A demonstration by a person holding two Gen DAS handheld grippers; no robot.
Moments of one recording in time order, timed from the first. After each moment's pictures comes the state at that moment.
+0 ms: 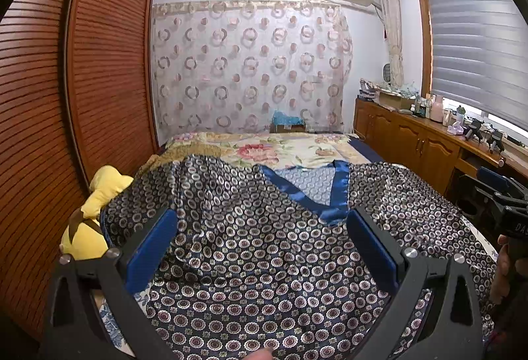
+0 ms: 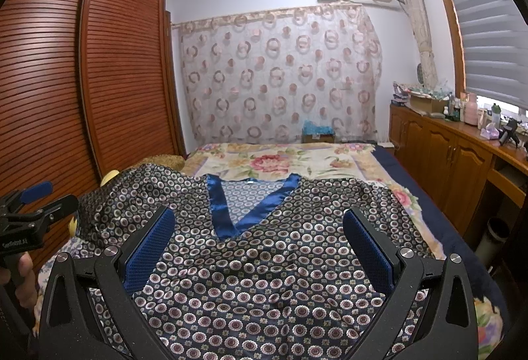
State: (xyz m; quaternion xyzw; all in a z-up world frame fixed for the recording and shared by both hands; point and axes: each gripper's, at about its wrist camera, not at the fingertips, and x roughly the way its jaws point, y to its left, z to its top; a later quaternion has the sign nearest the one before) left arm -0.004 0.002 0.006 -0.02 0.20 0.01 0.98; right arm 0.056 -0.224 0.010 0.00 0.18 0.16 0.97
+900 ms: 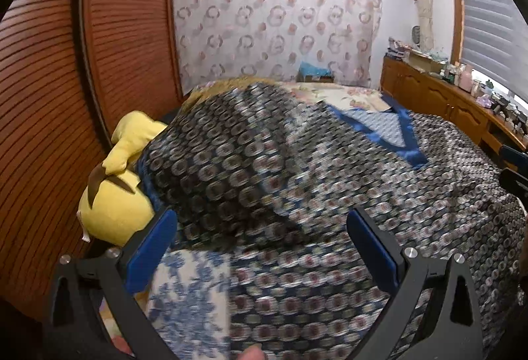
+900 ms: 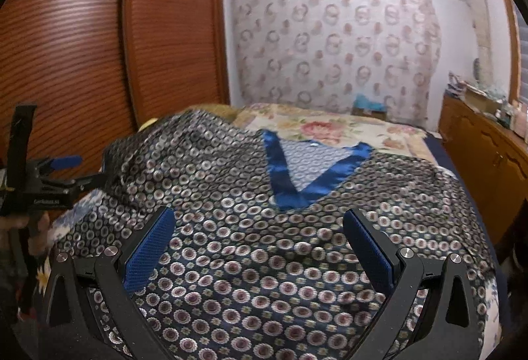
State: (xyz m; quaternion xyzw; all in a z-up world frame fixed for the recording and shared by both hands) left arm 0.028 0.116 -0.071 -0.03 0.30 0.06 0.95; right arm 0.100 -0.138 -0.047 -0.06 0.24 0.27 0.93
